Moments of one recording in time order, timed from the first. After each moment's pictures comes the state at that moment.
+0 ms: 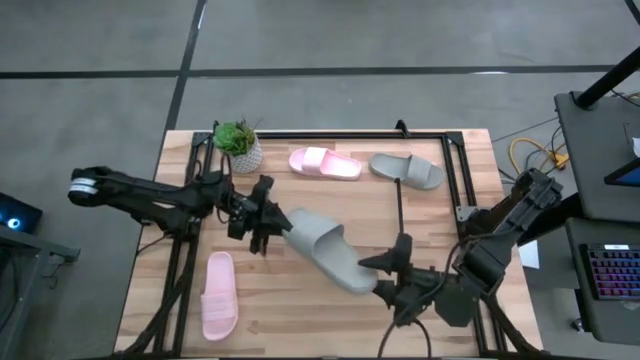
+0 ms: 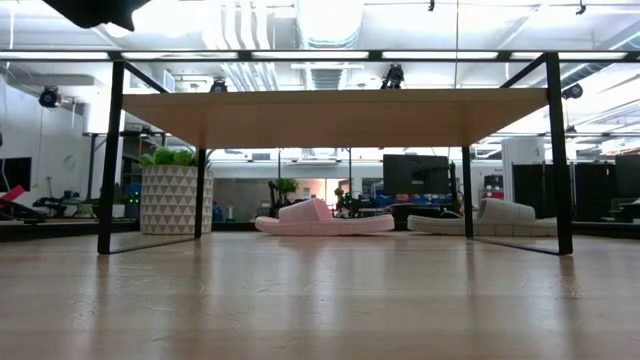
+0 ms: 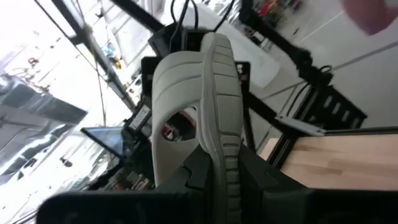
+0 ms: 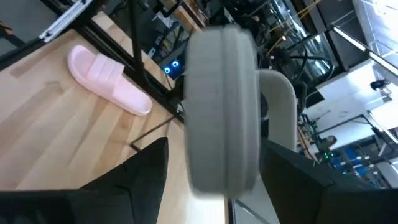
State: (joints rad) left arm -0.03 1.09 0.64 0.69 0.45 0.86; right arm 0.77 1.52 1.48 -0.39 0.92 -0.51
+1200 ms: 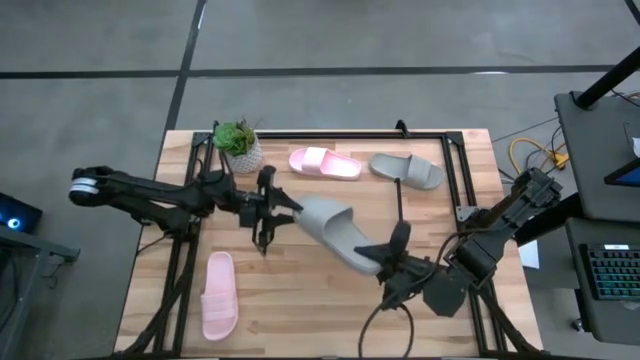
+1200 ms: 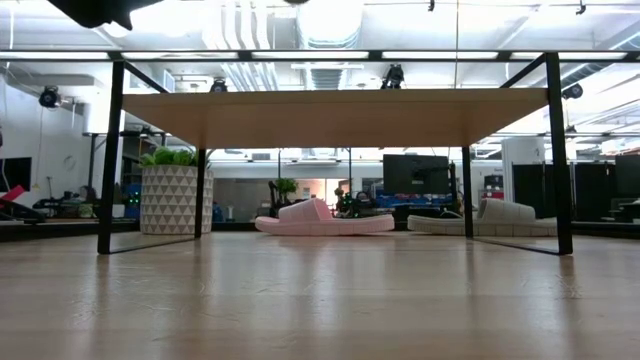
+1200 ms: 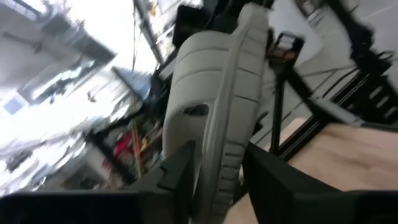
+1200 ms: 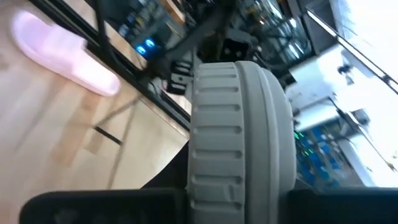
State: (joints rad) left arm -0.03 1.09 0.65 0.67 0.22 0.69; right arm 0.71 1.52 1.47 -0.40 1.02 -0.54
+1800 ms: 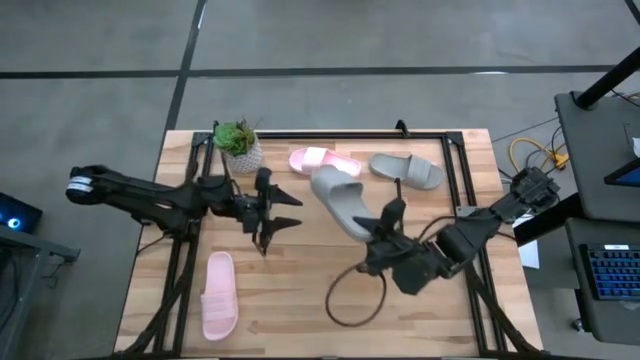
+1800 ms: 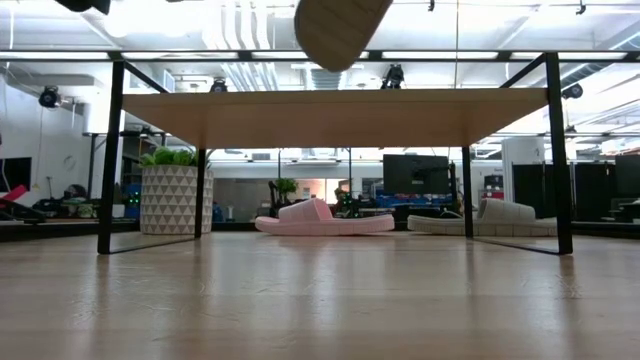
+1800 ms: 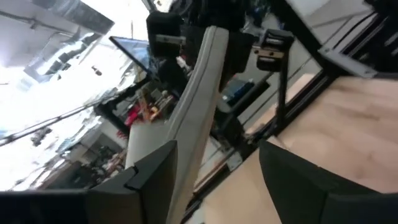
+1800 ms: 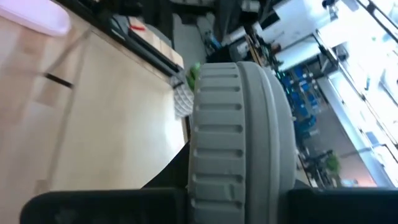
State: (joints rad) left arm -0.10 1.05 0.68 0.47 0.01 0.81; right arm 0.57 1.53 1.43 -0.57 1.10 -0.34
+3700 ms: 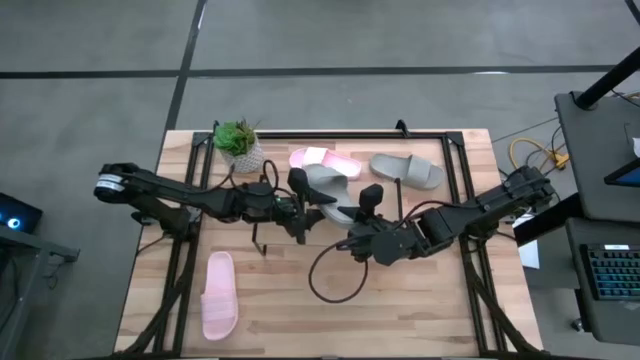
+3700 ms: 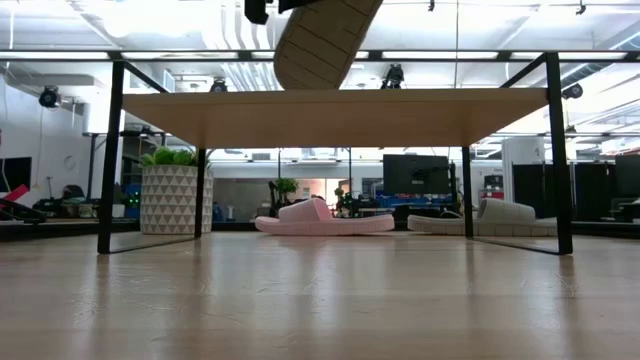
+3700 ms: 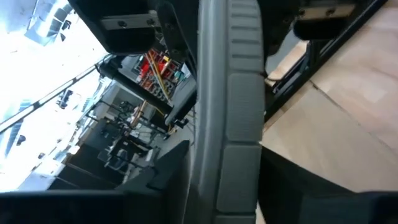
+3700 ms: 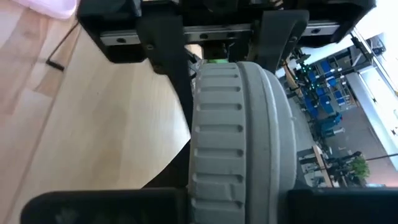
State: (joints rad) left arm -0.12 1.38 0.98 0.36 -0.24 0.92; right arm 0.41 1.55 1.42 -0.49 0.89 -0.44
